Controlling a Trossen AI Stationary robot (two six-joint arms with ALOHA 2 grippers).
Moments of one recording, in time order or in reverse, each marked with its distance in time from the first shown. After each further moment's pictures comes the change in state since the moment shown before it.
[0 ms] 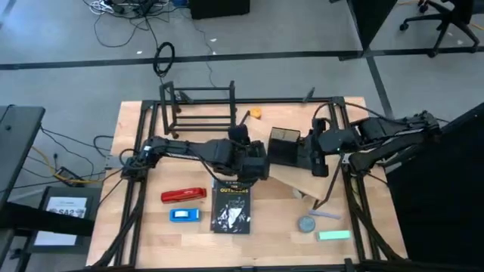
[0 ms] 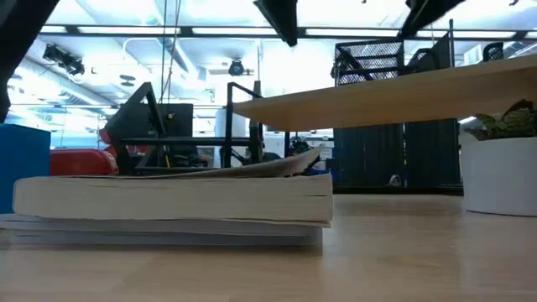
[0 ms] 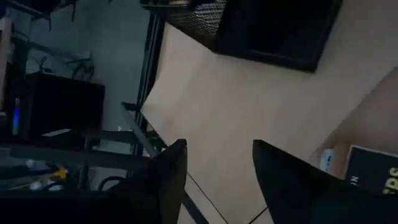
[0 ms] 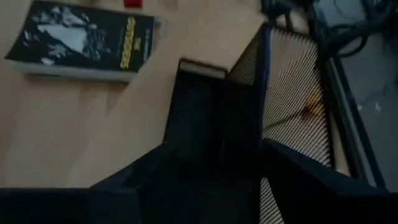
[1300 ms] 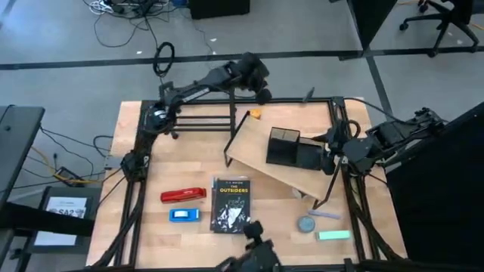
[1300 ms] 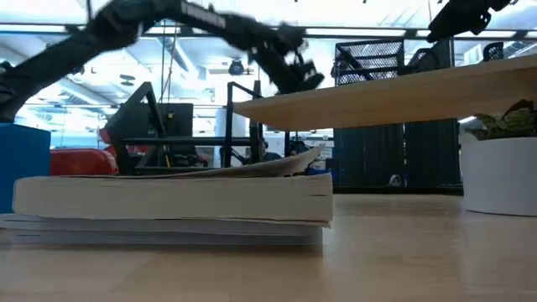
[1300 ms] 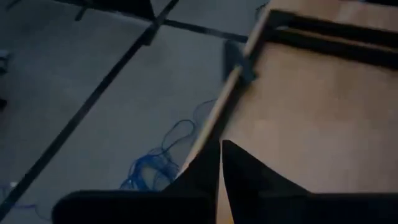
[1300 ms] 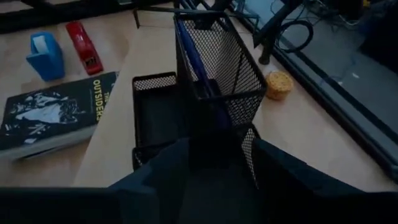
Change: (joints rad) left arm 0.750 0.192 -0.015 0.822 0.737 0.278; right arm 0.187 -0.277 -0.197 0.044 0.328 0.434
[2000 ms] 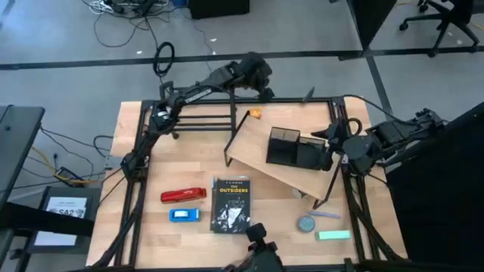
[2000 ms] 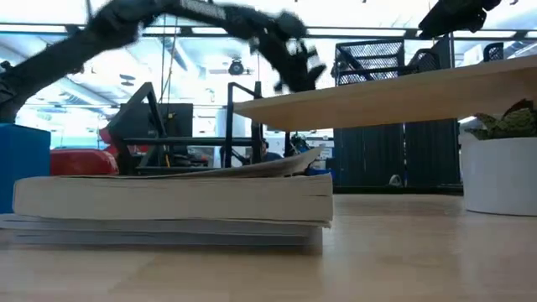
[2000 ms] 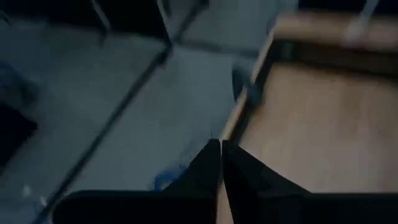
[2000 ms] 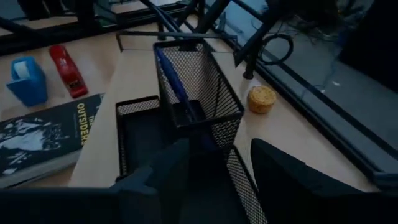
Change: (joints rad) left arm -0.041 -0.083 0.076 -0.027 -0.069 0.060; right arm -0.033 -0.002 0.000 0.048 0.067 -0.017
